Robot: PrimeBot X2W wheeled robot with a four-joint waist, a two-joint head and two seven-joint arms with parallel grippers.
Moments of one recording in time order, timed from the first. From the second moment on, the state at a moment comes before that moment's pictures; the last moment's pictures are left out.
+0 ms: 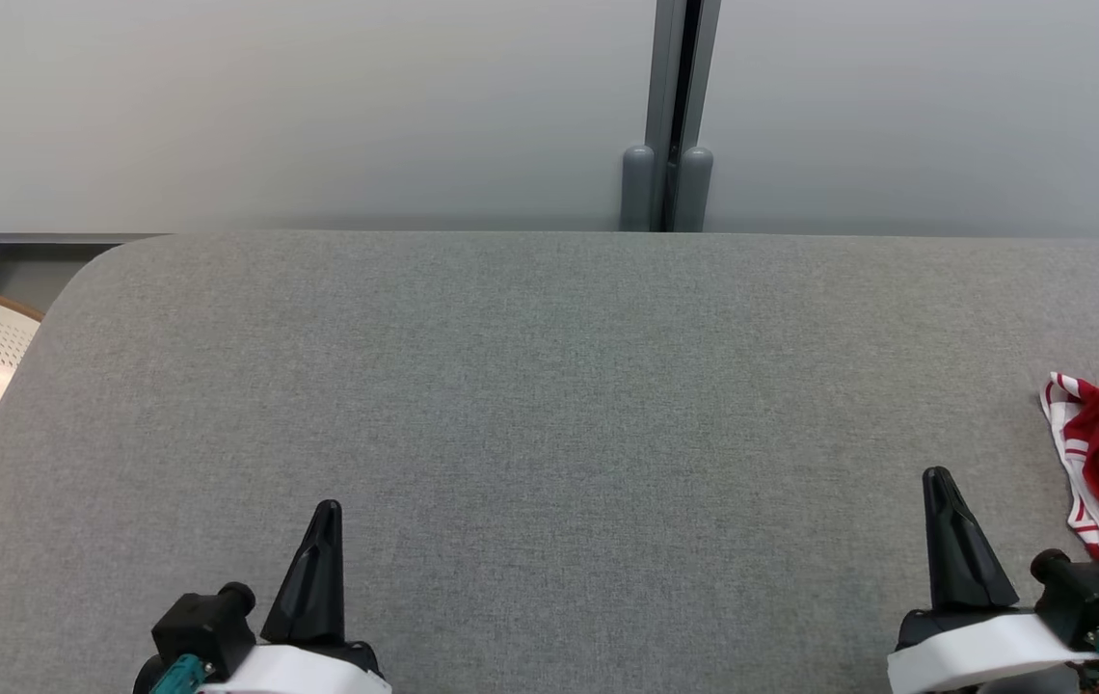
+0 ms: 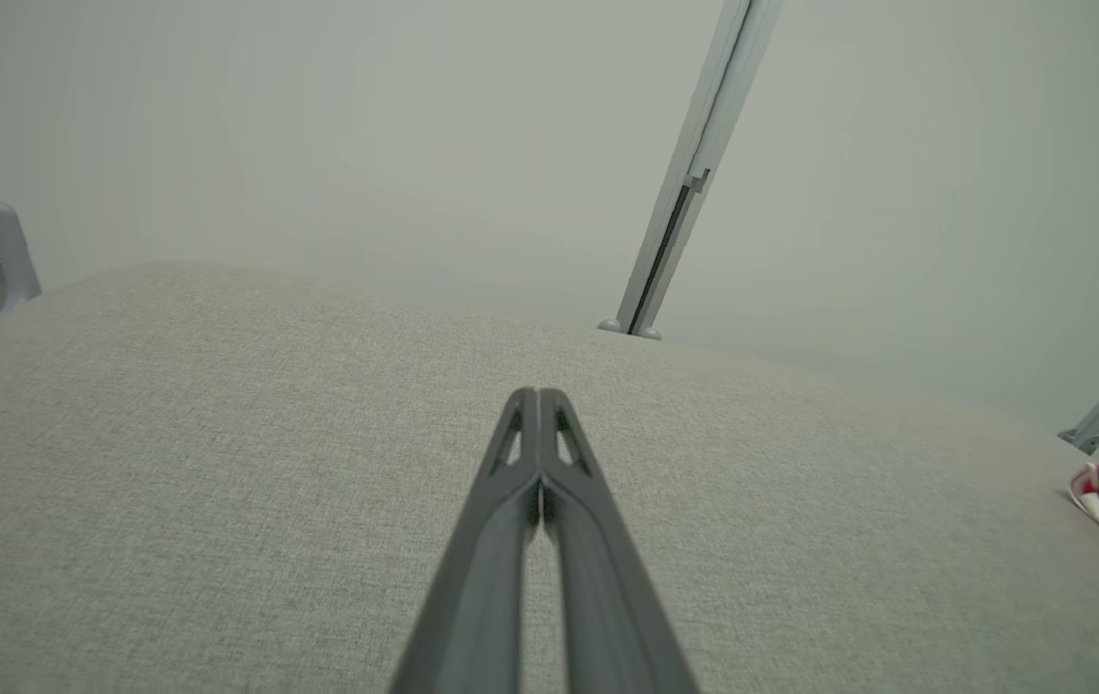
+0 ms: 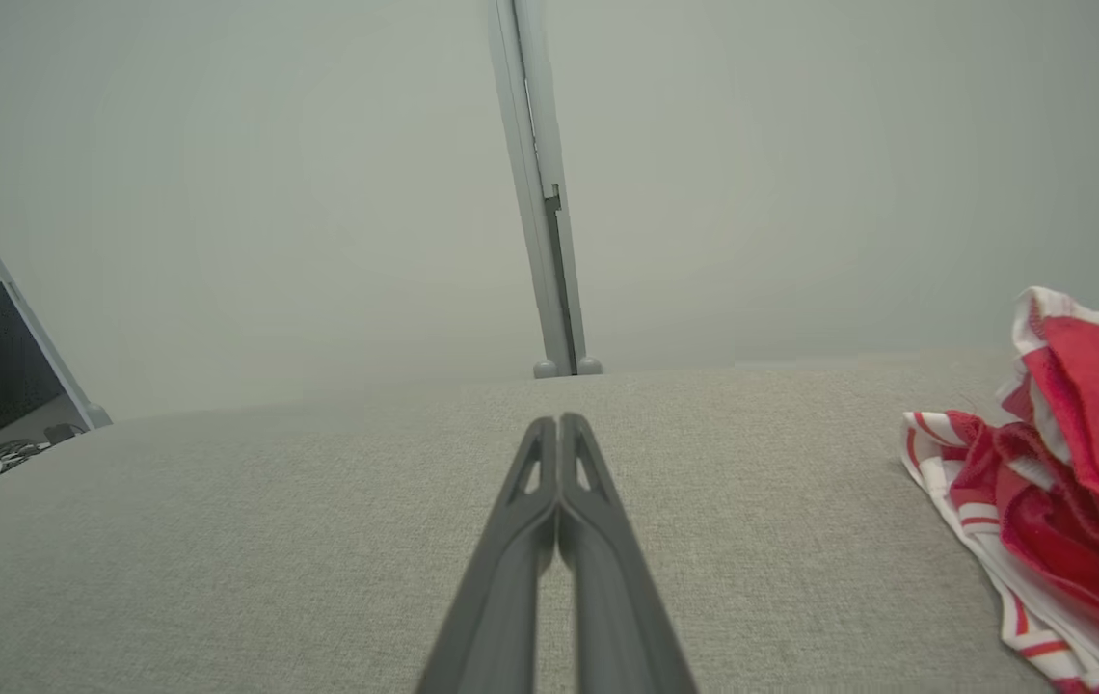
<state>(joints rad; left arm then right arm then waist) 0.02 0.05 -0.18 0.21 -0.36 0.01 -0.25 -0.02 -0.05 0.03 0.25 0.19 0.13 -0.23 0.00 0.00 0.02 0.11</state>
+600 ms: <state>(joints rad) 0.00 0.06 -0.13 0.22 -0.66 -0.02 -0.18 -0.03 -0.05 0.00 0.24 0.50 0.13 -0.16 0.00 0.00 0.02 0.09</state>
